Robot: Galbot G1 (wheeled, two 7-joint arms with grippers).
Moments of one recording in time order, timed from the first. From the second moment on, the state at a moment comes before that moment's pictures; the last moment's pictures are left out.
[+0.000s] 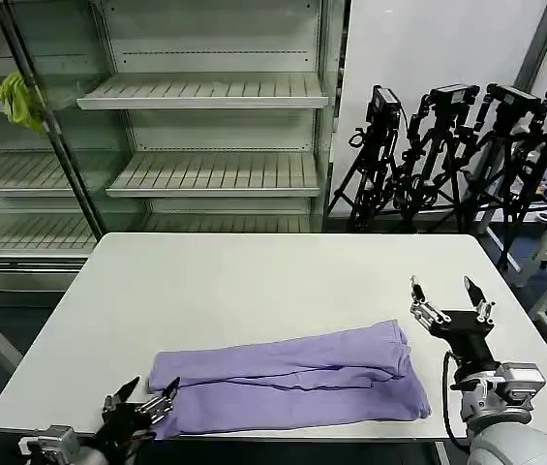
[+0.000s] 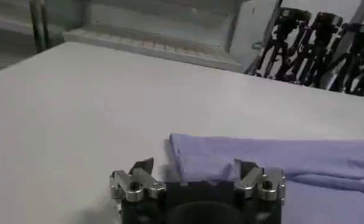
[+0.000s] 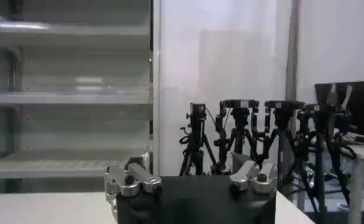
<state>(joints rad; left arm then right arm) 1.74 -1.21 -0.69 -2.23 -0.62 0.49 0.00 -1.44 1.08 0.59 2.38 0.50 -0.33 0.37</state>
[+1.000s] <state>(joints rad) 1.71 -1.25 -0.65 -2.19 -0.61 0.49 0.02 -1.40 1.15 0.56 2.35 0.49 -0.31 0.38</state>
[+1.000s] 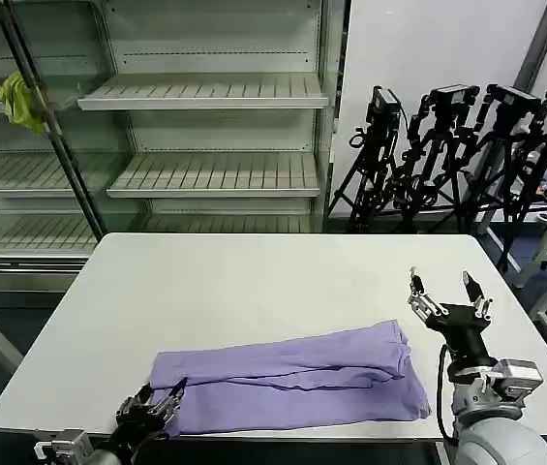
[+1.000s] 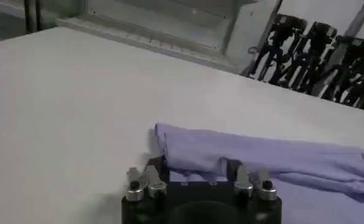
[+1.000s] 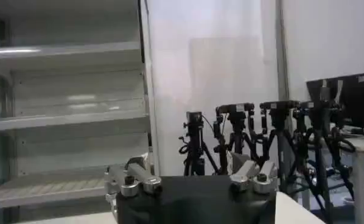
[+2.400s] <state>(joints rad) 1.57 -1.11 -0.83 -2.04 -0.62 0.49 0.06 -1.33 1.17 0.52 2.33 0.48 -0.28 0.38</state>
